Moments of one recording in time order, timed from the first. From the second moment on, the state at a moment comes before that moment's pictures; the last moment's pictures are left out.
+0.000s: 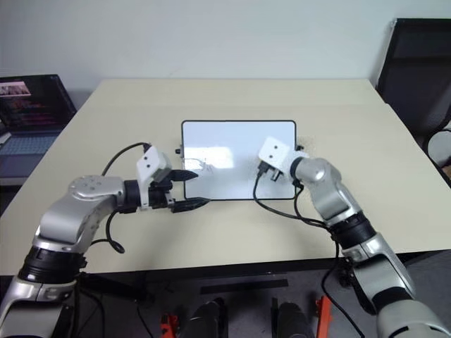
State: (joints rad) left arm -0.49 0.75 -0.06 -0.09 -0.35 0.60 -0.99; right arm -0.83 -0.42 0.35 0.22 -0.26 0.38 0.49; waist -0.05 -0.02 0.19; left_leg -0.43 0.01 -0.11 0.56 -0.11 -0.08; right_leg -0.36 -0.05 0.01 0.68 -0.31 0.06
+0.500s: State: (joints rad) left arm -0.49 0.74 -0.06 -0.11 -0.35 0.61 -0.99; right arm -0.74 -0.53 0.41 0.12 -0.26 0.40 0.76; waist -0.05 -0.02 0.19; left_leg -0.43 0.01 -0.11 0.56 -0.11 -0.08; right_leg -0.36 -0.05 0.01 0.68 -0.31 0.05
